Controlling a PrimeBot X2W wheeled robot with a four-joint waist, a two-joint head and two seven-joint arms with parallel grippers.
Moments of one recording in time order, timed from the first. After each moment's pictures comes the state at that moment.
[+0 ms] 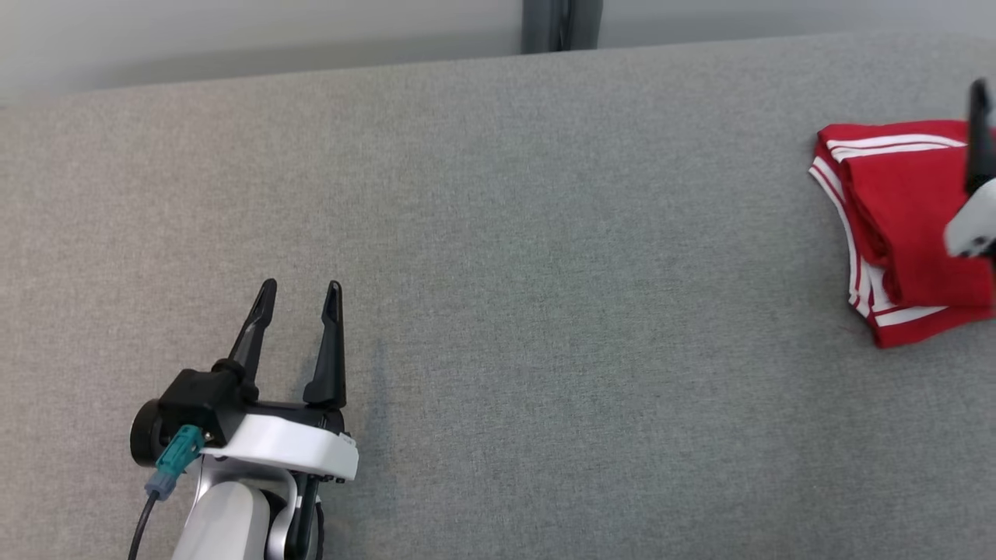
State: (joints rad) left arm -0.21 0.05 -0.12 0.23 -0.25 -0.02 -0.26; right arm -0.92 -0.37 0.05 1.01 0.18 0.13 -0.26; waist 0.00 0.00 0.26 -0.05
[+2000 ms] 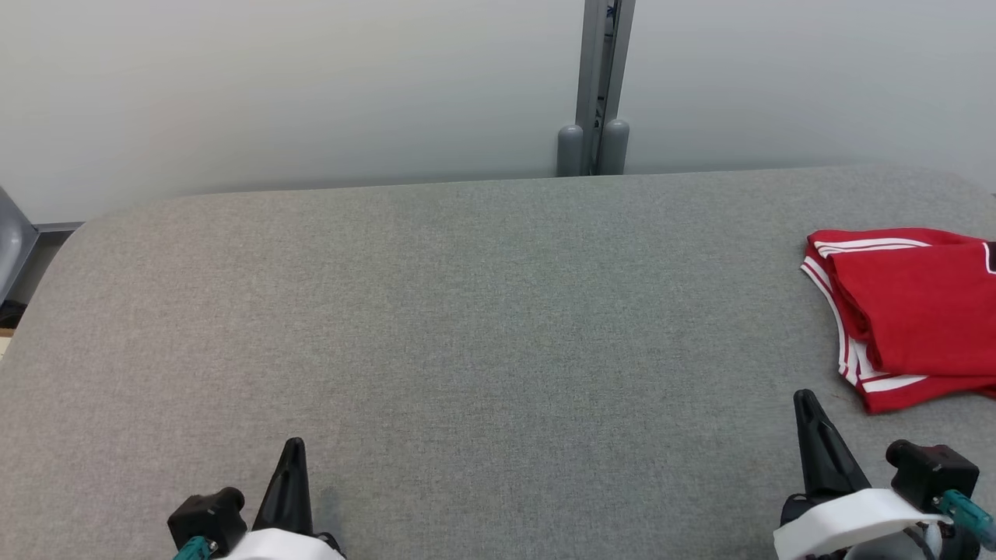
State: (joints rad) left arm 0.01 0.04 -0.15 0.34 -0.41 0.10 -0.23; right arm -0.06 -0.03 0.02 0.32 0.29 0.13 -0.23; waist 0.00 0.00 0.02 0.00
